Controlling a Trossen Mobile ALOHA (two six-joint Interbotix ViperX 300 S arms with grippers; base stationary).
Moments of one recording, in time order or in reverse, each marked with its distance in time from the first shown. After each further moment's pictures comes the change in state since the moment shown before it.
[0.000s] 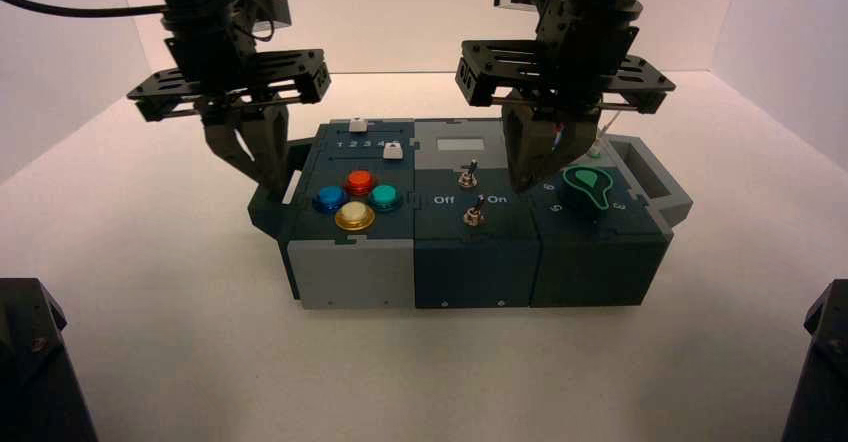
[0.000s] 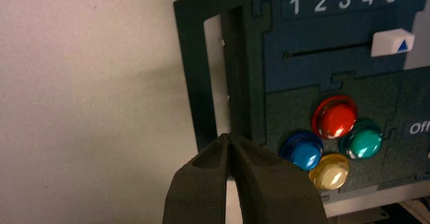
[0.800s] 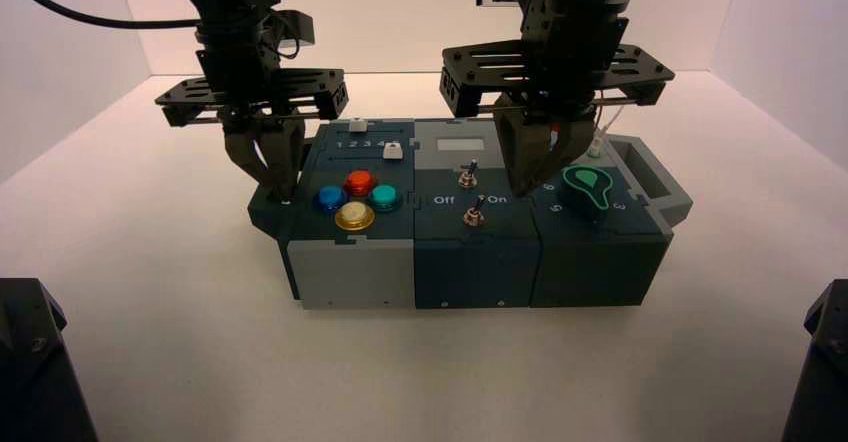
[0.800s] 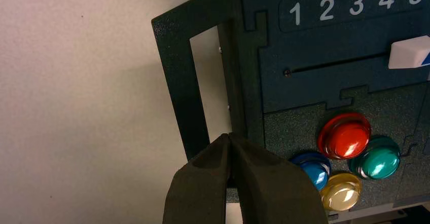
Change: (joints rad) left arm -0.021 0.095 -0.052 0.032 0.023 0.000; right arm 0.106 0.000 -0.032 -0.137 0.091 0.183
